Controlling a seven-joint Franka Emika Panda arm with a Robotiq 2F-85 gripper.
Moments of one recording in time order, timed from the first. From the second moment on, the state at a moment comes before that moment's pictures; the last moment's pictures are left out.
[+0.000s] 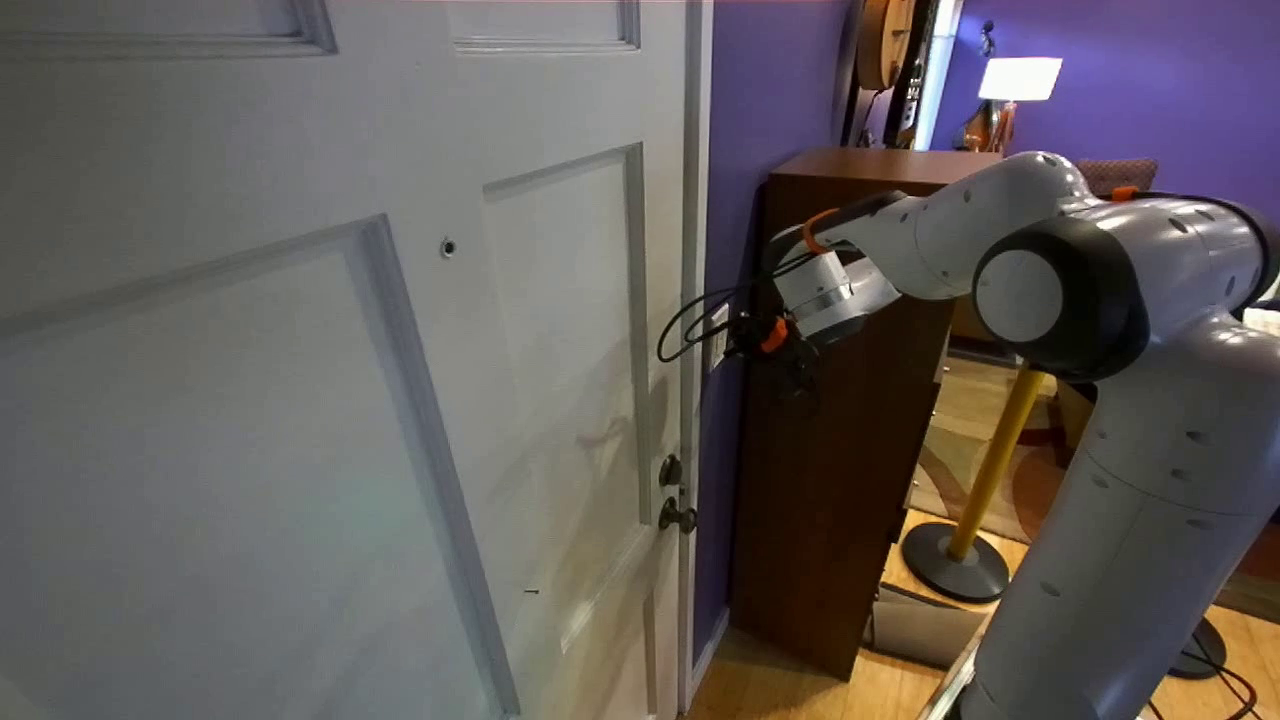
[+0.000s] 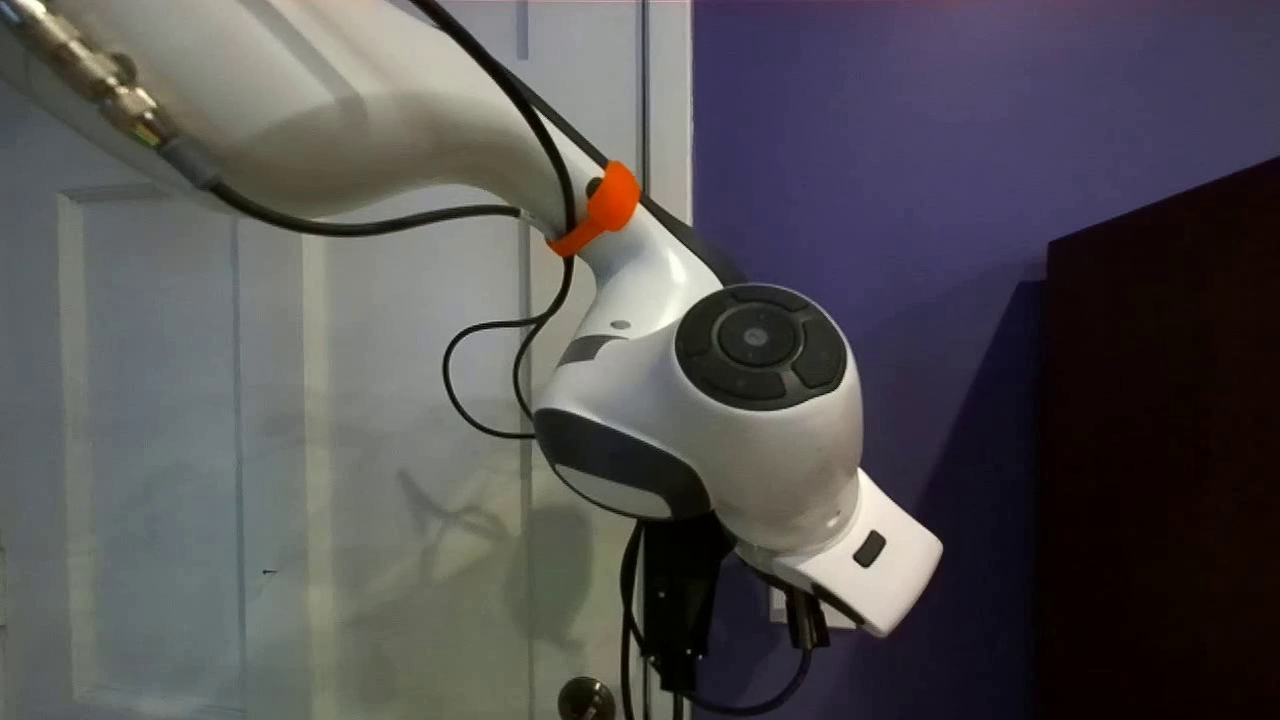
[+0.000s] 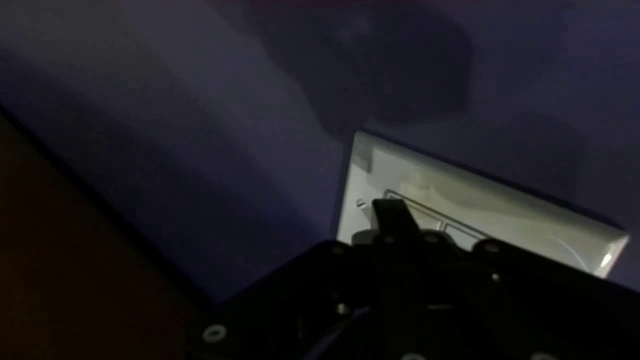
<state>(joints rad) -0.07 0.04 -0.33 -2.19 1.31 2.67 -0.36</state>
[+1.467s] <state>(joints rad) -0.09 0.11 -0.36 -2.11 1.34 2.59 -0.43</state>
